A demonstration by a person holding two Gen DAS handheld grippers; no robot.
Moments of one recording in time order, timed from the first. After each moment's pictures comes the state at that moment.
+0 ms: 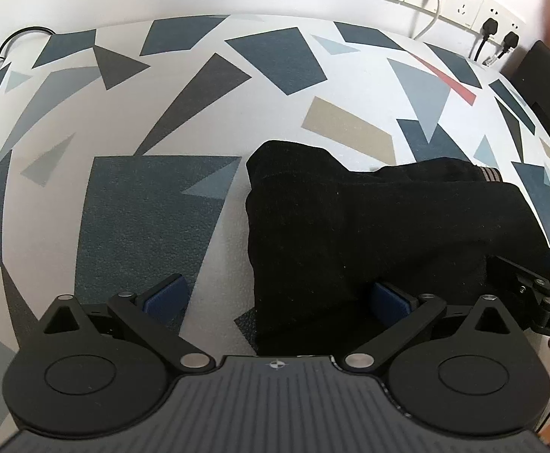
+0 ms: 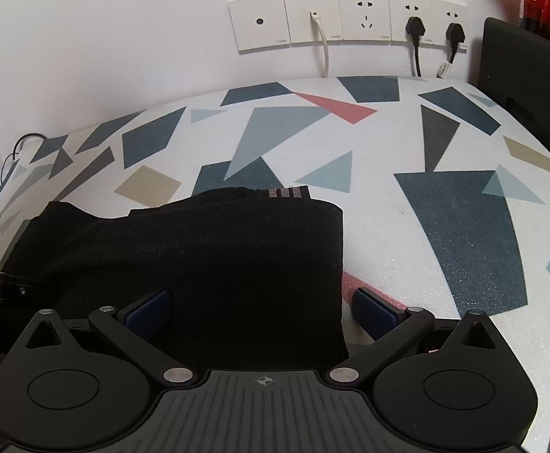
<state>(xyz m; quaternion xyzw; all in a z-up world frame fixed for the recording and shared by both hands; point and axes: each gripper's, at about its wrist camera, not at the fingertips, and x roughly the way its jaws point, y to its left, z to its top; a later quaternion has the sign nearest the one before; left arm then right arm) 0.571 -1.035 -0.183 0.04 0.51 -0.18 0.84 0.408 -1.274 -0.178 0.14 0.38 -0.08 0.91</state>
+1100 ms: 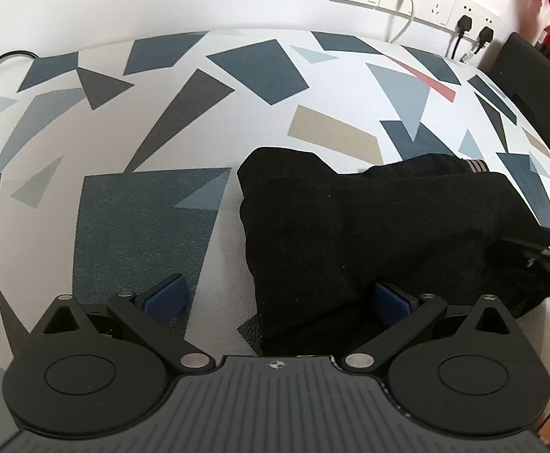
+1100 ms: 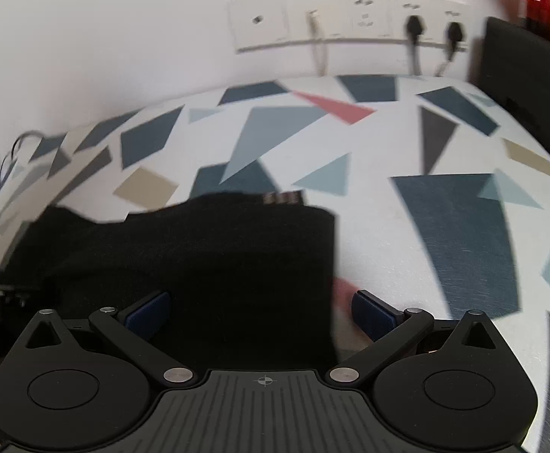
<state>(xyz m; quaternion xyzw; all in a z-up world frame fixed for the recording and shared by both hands) 0.569 -1.029 -0.184 0.06 0.49 -0.22 0.84 0.407 -1.281 -0.168 0.14 0.39 -0.09 0.91</state>
